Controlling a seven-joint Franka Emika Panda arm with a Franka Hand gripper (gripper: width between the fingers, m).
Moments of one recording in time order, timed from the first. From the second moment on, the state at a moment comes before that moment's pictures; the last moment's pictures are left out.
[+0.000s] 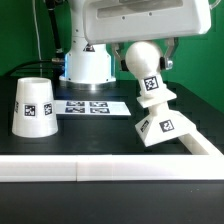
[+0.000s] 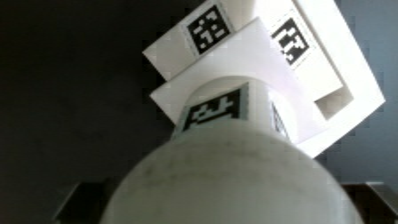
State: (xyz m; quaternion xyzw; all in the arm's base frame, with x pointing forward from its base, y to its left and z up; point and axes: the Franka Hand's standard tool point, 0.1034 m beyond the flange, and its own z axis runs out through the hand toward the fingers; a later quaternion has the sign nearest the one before) arm 0.571 0.061 0.143 -0.96 0.28 -0.03 0.06
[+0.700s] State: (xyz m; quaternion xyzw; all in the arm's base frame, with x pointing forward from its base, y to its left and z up) arm 0.567 0.074 0.133 -0.97 0.25 -0.02 0.04
